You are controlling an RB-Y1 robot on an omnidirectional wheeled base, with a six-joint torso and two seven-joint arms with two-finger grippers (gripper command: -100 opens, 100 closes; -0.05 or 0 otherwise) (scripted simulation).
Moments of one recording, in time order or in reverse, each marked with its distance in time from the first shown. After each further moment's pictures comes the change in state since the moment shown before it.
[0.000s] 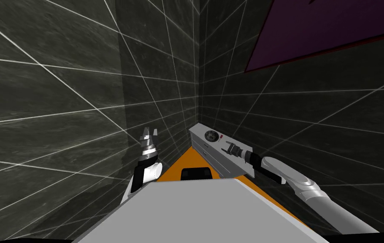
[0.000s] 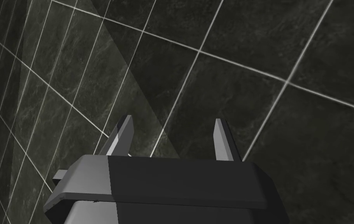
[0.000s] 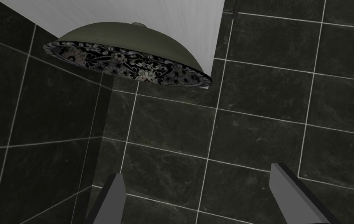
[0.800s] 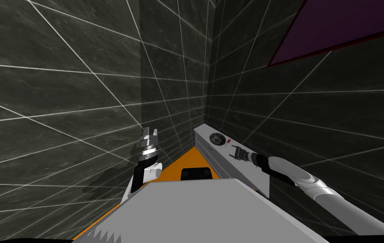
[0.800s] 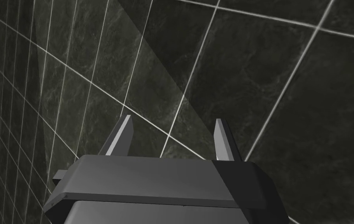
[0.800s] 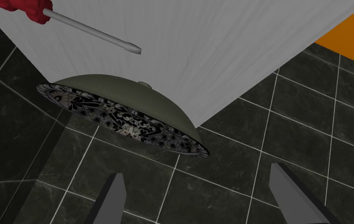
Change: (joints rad) left arm 0.000 0.000 0.000 0.000 0.000 0.000 0.000; right arm -0.035 -0.071 -0.019 0.183 0.213 -0.099 0.055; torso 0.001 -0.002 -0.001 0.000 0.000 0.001
